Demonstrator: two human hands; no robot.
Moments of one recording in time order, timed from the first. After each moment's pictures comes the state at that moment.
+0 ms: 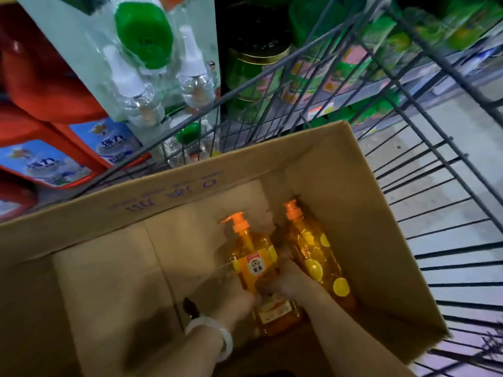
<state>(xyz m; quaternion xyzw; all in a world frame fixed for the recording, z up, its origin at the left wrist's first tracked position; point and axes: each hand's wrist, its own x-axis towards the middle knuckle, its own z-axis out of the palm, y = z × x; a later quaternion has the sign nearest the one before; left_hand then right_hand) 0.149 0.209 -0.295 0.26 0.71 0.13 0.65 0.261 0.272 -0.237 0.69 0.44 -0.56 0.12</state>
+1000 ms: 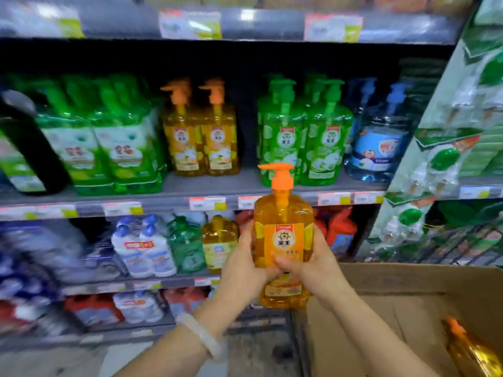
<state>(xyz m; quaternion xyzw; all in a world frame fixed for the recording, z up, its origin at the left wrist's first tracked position) -0.236 -0.002 0.068 0.42 0.68 0.52 0.30 -0.112 0.070 0.074 0.39 0.65 -0.56 -0.34</state>
